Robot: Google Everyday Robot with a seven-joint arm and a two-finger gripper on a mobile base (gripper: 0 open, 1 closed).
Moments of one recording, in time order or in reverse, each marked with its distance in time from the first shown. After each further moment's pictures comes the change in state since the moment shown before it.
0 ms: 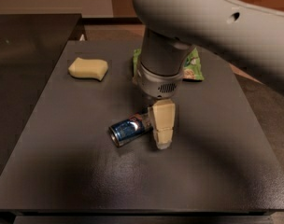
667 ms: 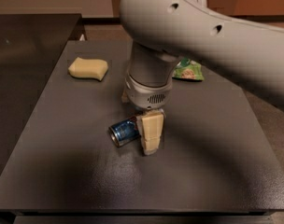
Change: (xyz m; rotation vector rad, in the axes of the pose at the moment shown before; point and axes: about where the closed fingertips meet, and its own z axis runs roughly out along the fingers) arm -0.028 0.012 0.021 -0.046 -0.041 -0.067
